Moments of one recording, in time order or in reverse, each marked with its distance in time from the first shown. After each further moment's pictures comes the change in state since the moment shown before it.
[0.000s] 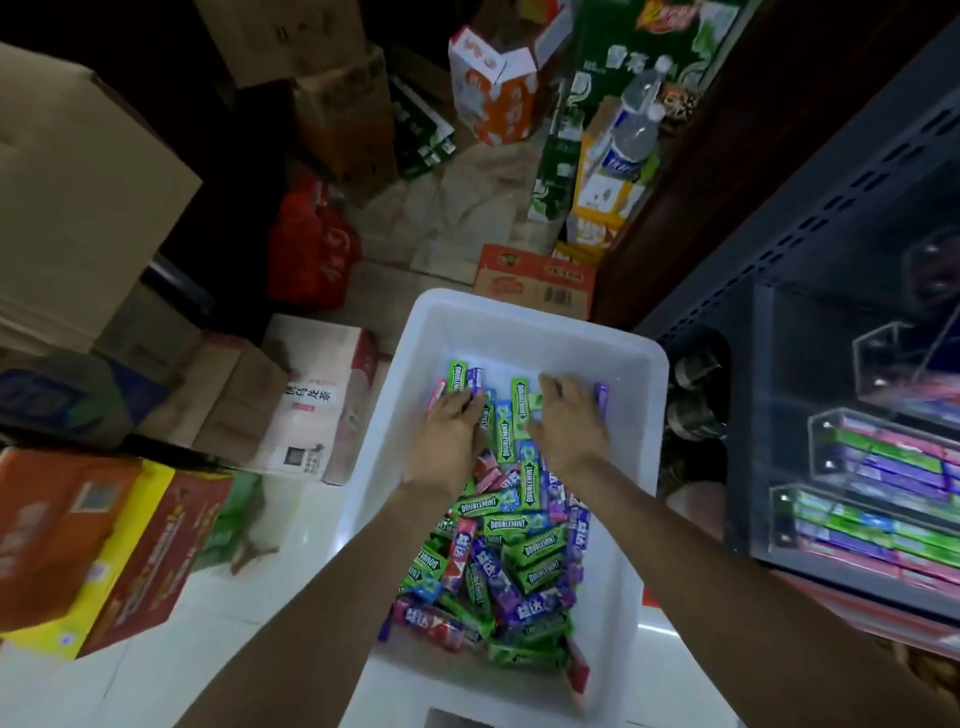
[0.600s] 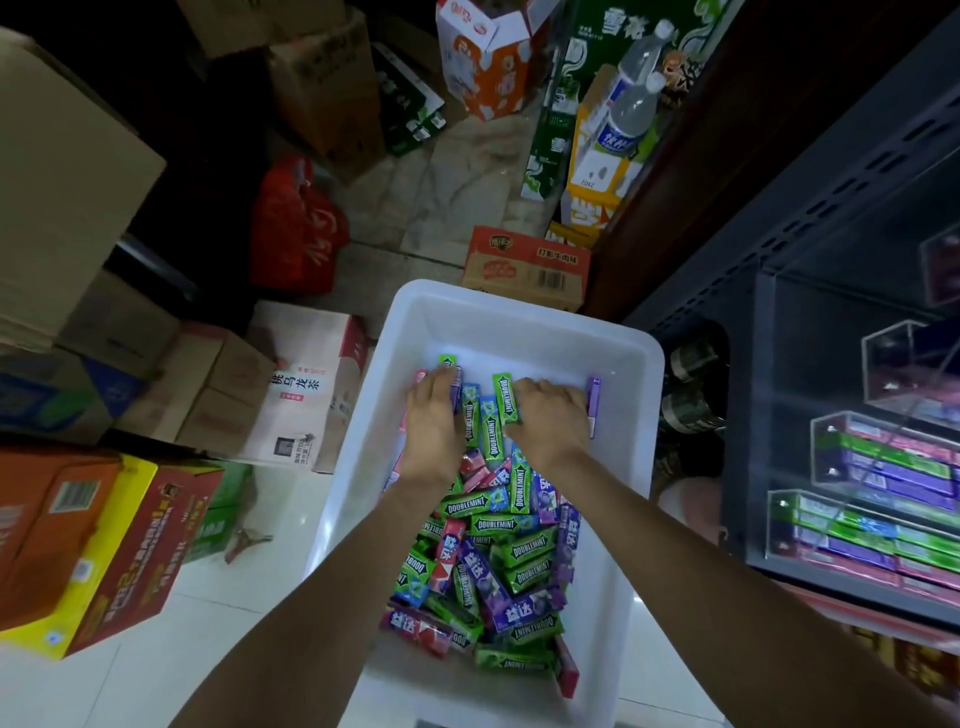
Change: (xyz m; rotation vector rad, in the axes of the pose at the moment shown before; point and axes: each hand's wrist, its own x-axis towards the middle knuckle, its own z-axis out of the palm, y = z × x) left_hand 0.017 0.008 0.009 -0.241 0.188 -0.193; right_hand 0.007 -0.008 -0.005 0.024 -0.035 -0.054
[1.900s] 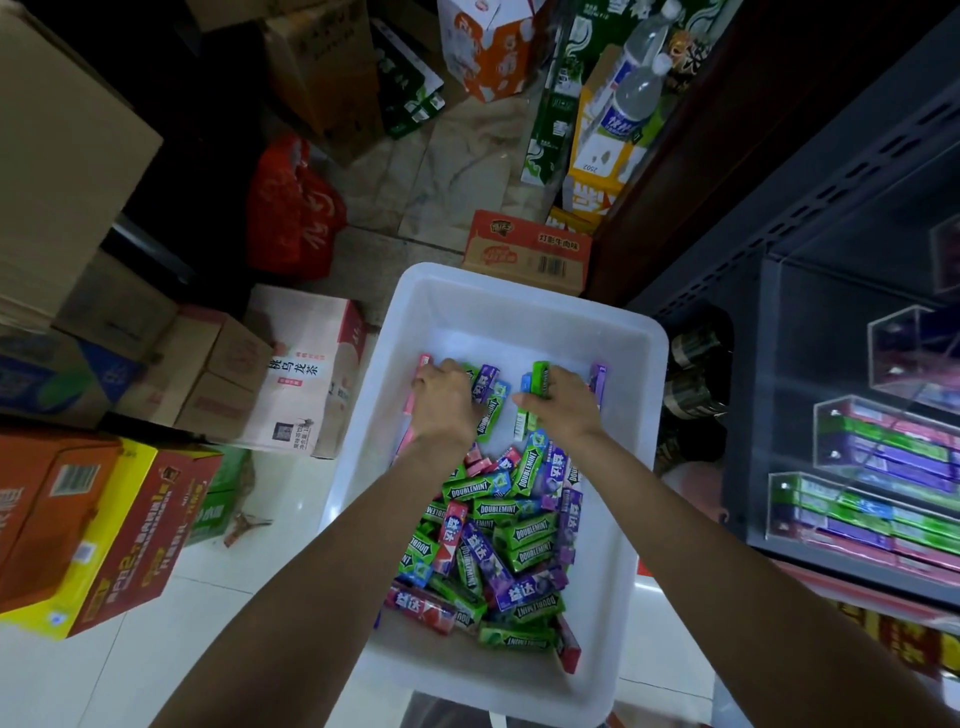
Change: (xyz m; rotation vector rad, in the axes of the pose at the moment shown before) left_hand 0.009 0.029 -0.018 0.294 -0.278 -0.155; right_hand -0.001 0.006 -0.003 0.788 -0.100 0.306
